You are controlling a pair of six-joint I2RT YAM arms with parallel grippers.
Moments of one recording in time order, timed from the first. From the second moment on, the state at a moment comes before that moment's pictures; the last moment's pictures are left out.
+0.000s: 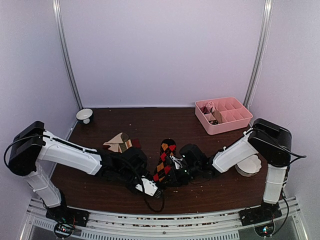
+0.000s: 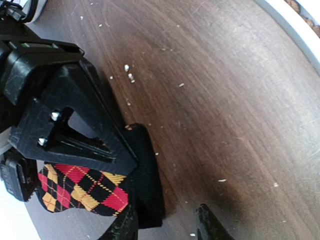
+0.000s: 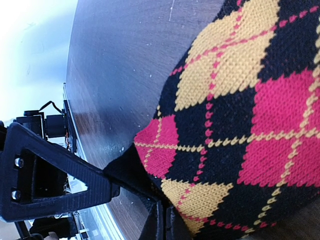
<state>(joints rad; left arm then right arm) -1.10 1.65 0.82 -0.13 0.10 1.13 0.93 1.93 0.82 0.38 -0.54 0.89</state>
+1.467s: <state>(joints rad) -0.94 1.94 1.20 -0.61 0.44 0.88 0.93 1.54 0.49 0.41 -0.23 0.73</state>
